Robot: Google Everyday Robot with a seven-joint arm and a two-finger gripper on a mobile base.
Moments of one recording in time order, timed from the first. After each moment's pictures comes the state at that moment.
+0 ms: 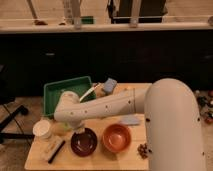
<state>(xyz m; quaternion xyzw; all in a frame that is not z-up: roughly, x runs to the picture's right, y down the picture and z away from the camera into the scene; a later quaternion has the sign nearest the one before) -0.135 0.220 0.780 -0.31 -0.01 -0.14 0.94</state>
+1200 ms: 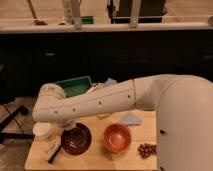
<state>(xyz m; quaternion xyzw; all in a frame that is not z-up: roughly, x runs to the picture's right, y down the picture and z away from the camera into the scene) -0.165 0.165 0.685 -0.25 0.00 -0.18 0.95</state>
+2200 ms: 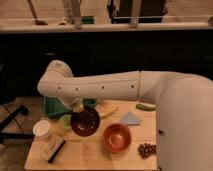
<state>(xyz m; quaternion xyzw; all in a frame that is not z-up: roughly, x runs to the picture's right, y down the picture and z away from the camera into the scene) -0.112 0.088 0.700 -0.27 0.02 -0.21 0.94</state>
